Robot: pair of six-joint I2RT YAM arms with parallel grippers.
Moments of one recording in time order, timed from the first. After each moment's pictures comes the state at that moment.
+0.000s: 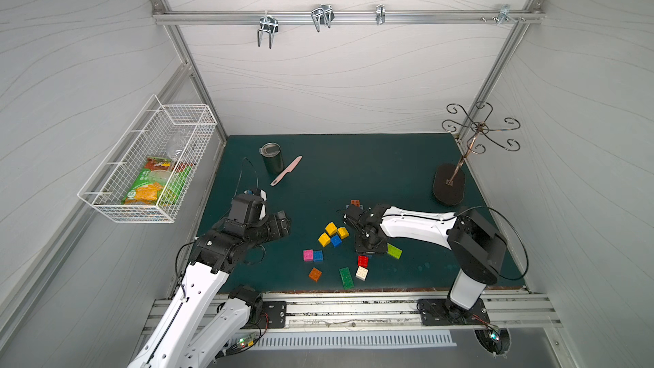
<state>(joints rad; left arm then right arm) -0.31 0.75 0.89 -1.02 0.07 -0.57 1.01 1.75 1.10 -0.86 0.02 0.98</state>
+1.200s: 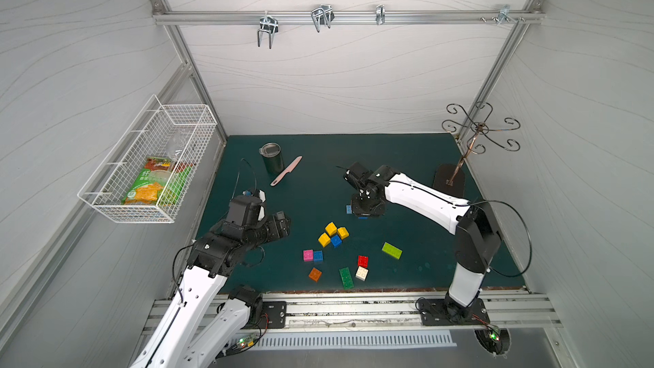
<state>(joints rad) -0.31 0.72 0.89 -1.02 0.07 -0.57 0.83 1.87 1.61 -1.11 0.05 0.75</state>
